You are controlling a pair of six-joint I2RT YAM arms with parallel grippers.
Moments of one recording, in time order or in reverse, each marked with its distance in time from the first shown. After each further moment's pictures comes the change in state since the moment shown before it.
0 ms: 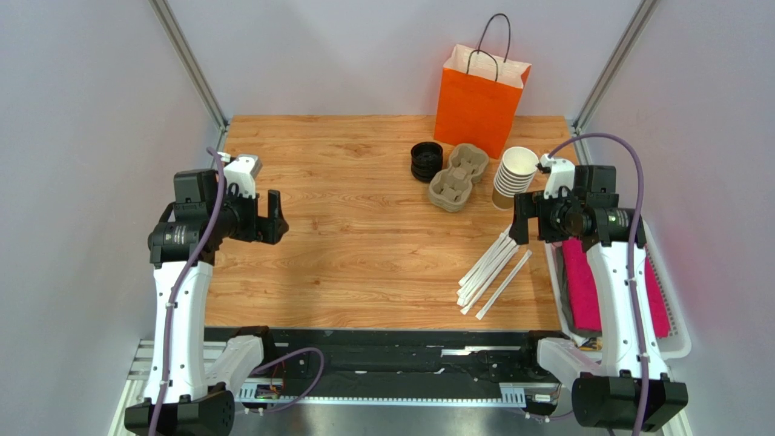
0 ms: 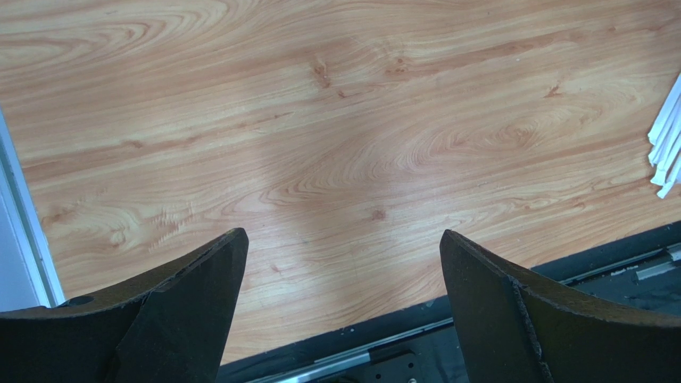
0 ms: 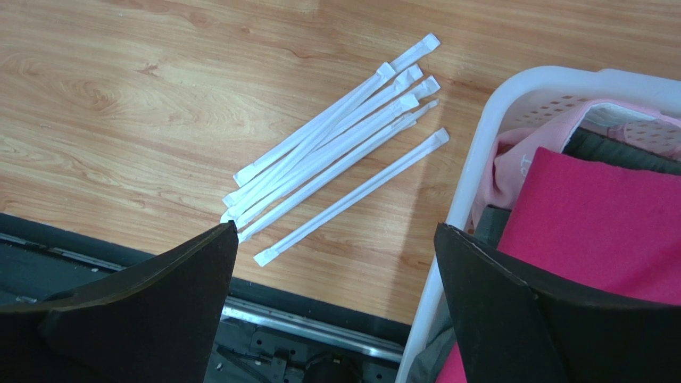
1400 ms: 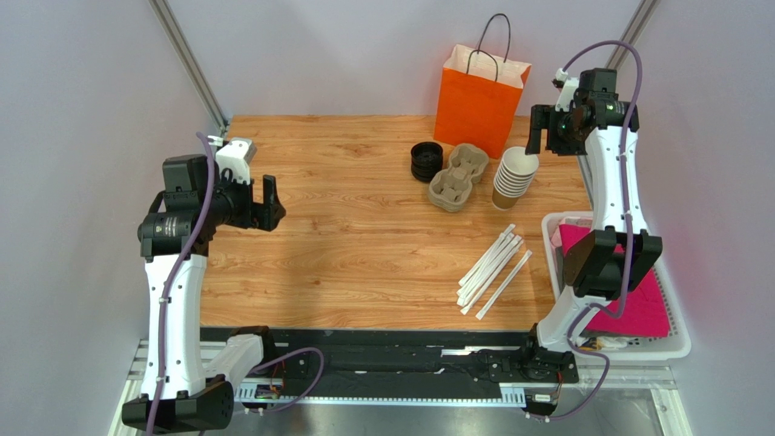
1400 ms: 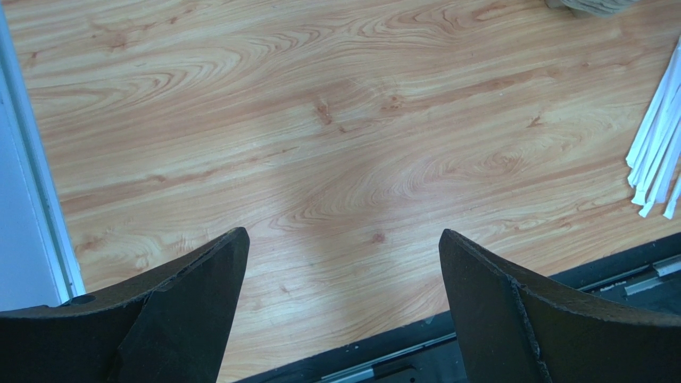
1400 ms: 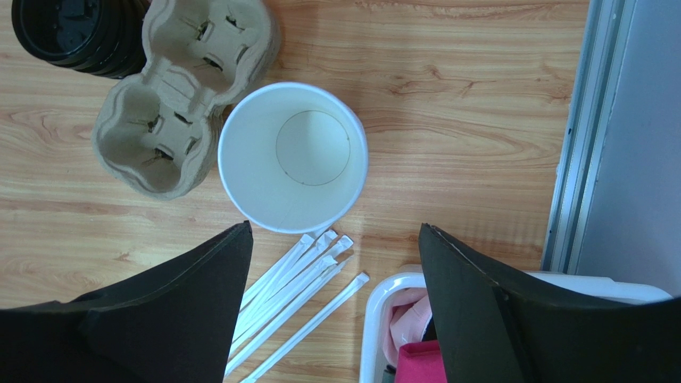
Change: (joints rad) left arm 0.000 0.048 0.137 -0.017 0.013 0.002; right arm -0.060 0.742 0.793 -0.037 0.103 0.073
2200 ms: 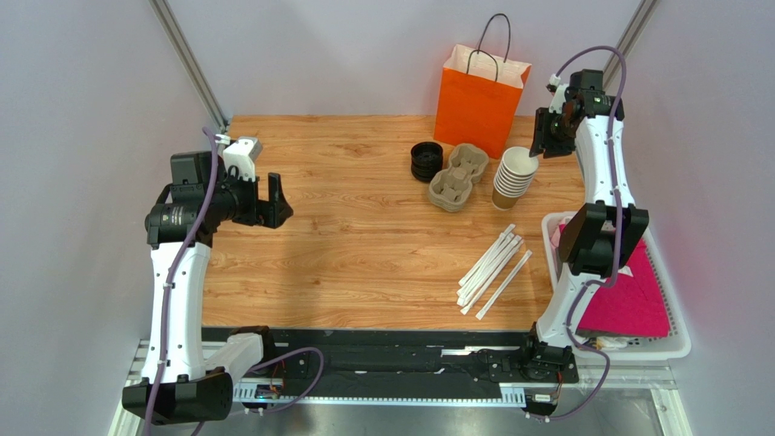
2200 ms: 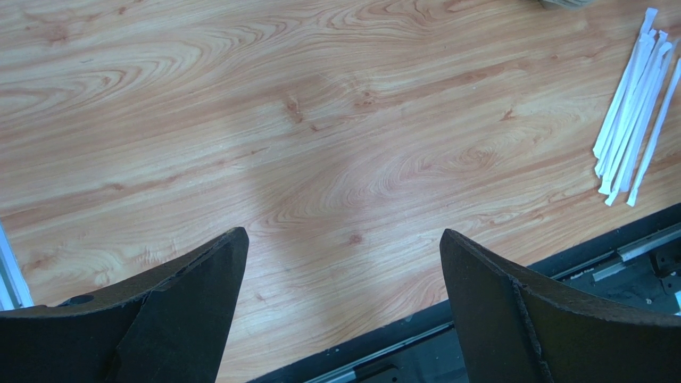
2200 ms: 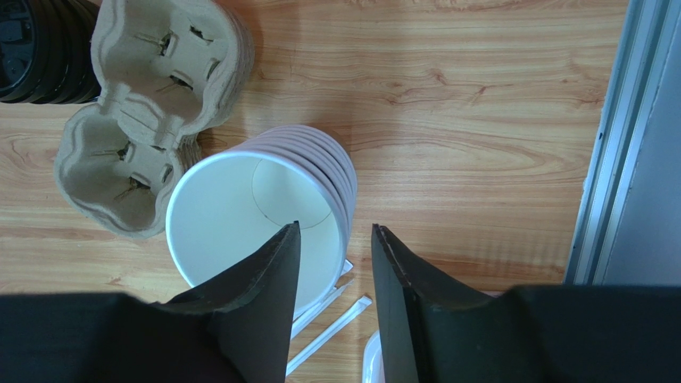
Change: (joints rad) left arm -0.002 0.056 -0.021 0.023 0.078 -0.021; right arm -0.019 0.192 0.106 -0.011 0.001 0.034
